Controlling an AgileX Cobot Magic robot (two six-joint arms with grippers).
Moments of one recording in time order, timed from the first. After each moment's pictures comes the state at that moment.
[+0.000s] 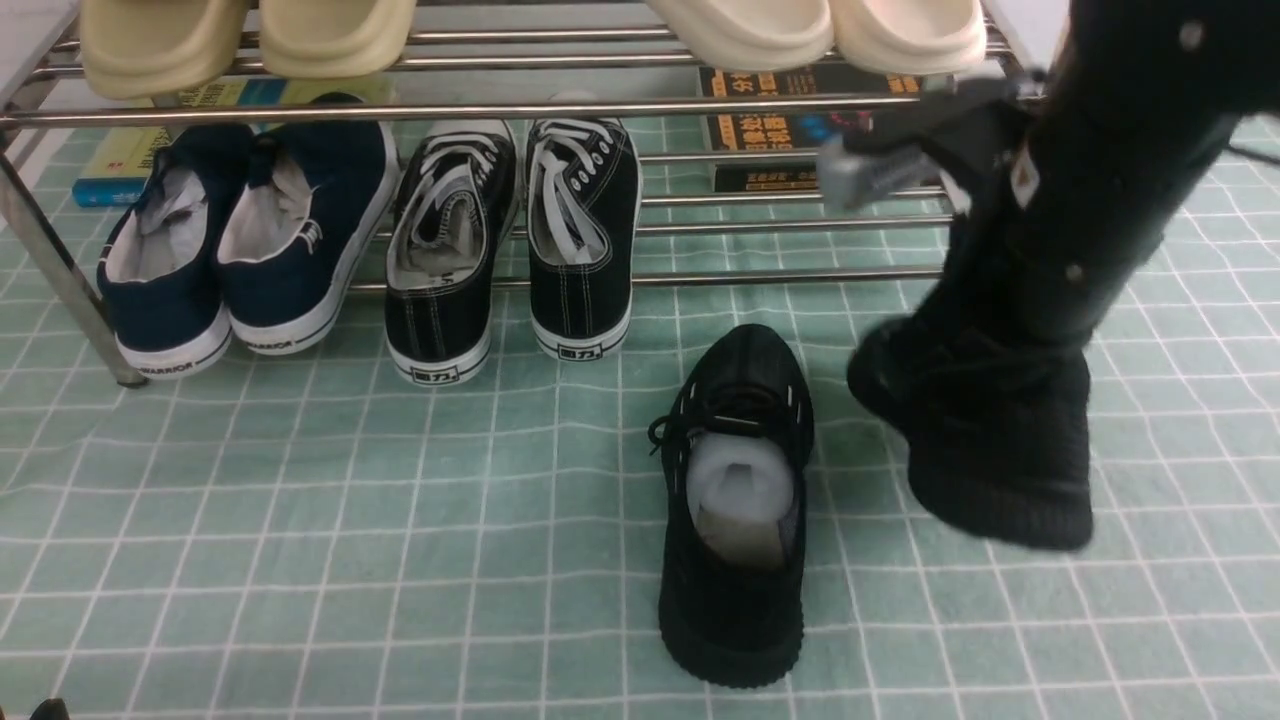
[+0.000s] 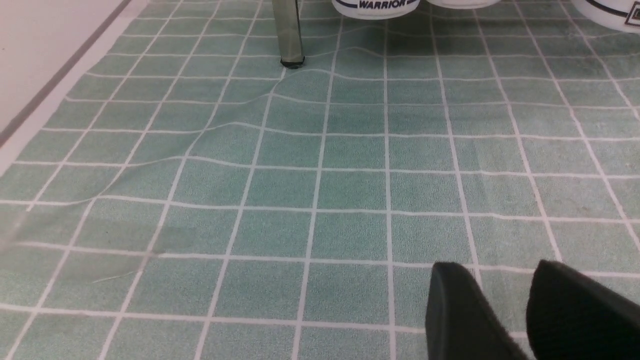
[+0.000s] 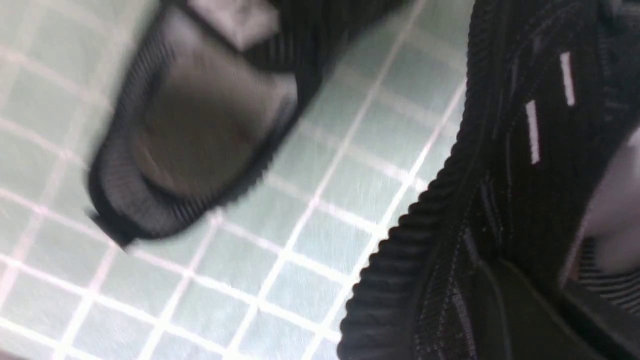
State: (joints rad) right arm 0.57 1.64 -1.46 -0.03 1.24 0.11; left arm 0.02 -0.01 0.02 0.15 0.37 -0.10
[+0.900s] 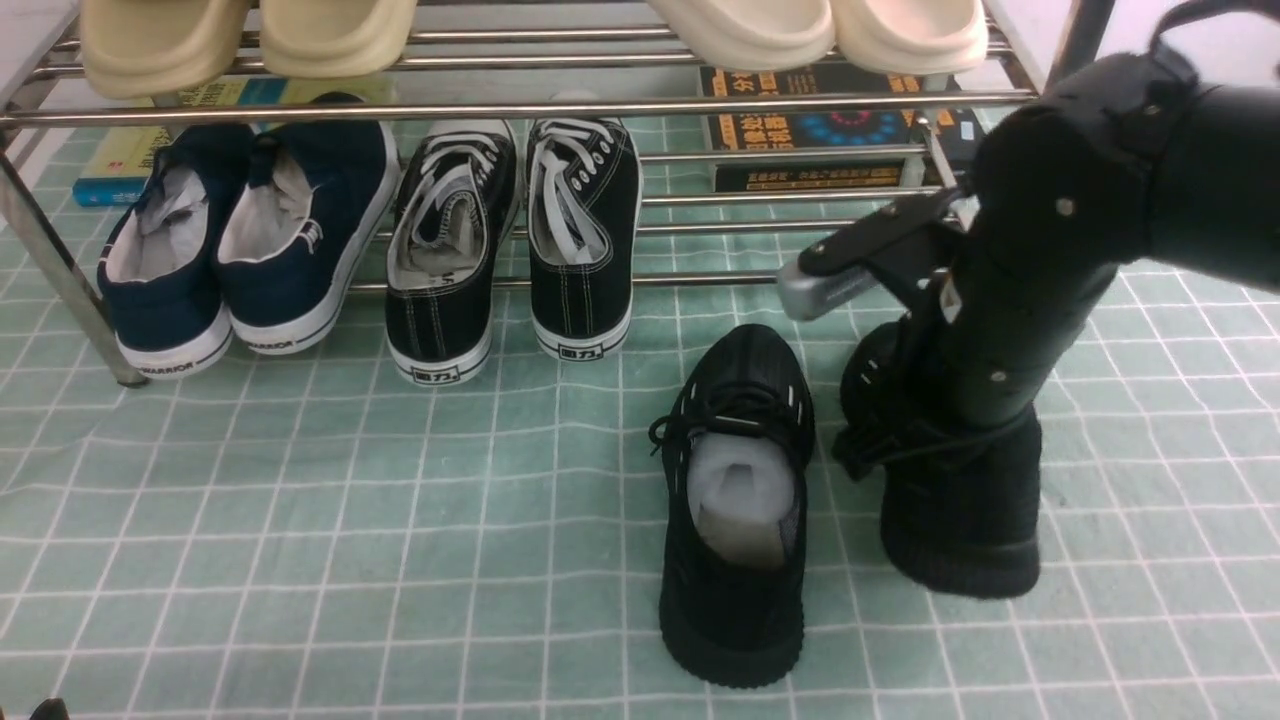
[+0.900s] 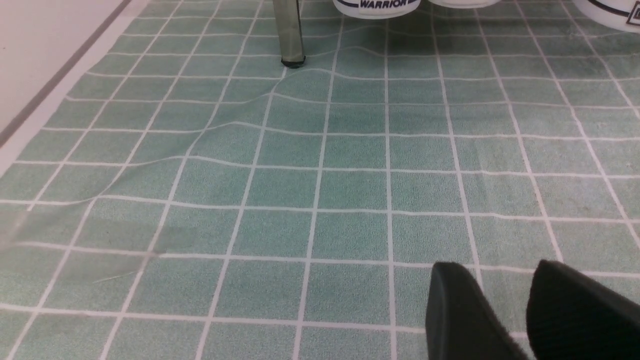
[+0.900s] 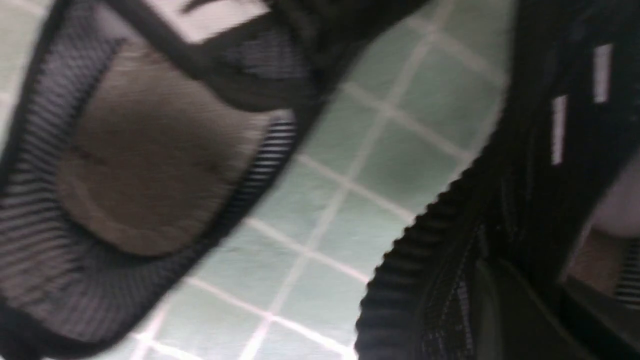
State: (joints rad) right arm 0.57 1.73 -1.36 -0.02 1.03 0.09; left arm 0.02 -0.01 0.02 0.16 0.37 -0.10
